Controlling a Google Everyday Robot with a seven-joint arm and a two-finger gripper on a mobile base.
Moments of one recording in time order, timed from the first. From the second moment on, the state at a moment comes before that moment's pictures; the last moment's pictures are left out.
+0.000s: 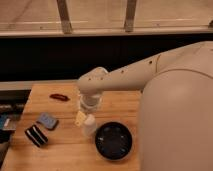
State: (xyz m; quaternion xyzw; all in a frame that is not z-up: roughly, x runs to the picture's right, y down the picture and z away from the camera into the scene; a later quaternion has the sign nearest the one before) arm -0.080 0.149 0.738 -0.36 0.03 0.34 0.87
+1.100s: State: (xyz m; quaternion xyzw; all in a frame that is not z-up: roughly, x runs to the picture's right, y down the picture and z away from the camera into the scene) arm -0.062 0.186 0.782 -0.39 0.05 0.37 0.84
